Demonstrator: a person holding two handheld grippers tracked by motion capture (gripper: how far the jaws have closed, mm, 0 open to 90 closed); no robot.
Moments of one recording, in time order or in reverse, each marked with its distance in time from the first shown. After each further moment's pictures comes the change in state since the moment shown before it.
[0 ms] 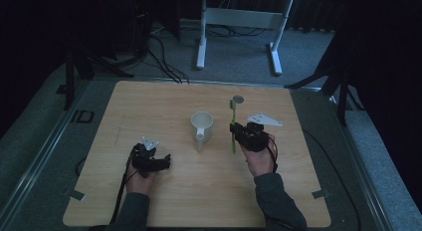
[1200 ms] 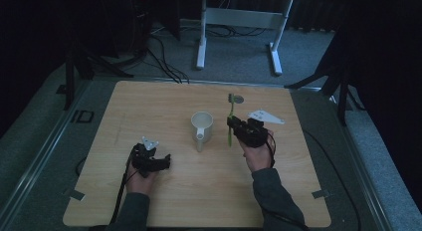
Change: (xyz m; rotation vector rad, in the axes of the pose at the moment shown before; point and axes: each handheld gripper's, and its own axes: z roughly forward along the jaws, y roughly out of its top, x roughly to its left) left arm 0.000 0.000 0.000 -0.001 0.000 0.000; right arm -0.002 0.009 0.002 -0.107 0.069 0.002
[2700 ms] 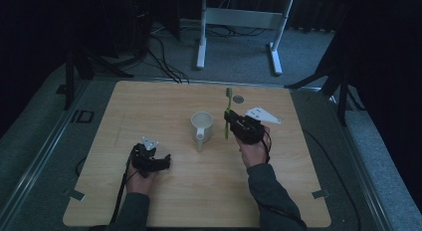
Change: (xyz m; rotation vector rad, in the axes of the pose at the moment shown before) left arm 0.000 0.000 0.000 -0.001 0.000 0.000; right arm 0.006 0.005 0.009 -0.099 -0.011 -0.048
